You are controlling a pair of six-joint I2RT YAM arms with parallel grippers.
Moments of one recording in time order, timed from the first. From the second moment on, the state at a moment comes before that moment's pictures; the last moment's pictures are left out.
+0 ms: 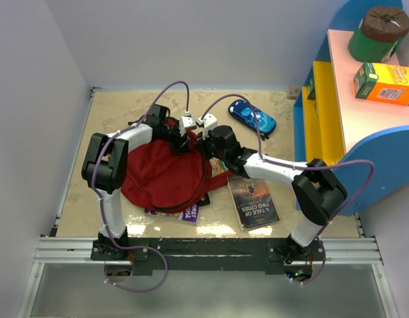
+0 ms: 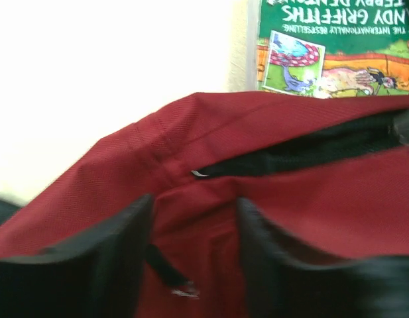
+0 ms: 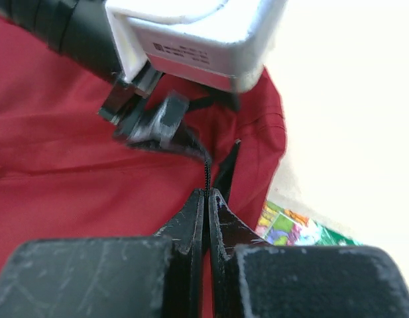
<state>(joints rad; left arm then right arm) -0.27 2.00 1.34 -0.29 0.77 0.76 0.77 1.70 1.07 0.22 0.04 0.13</state>
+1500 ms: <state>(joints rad) -0.22 1.70 1.26 -0.45 0.85 0.47 1.12 1.56 0.89 0.08 0.43 0.40</state>
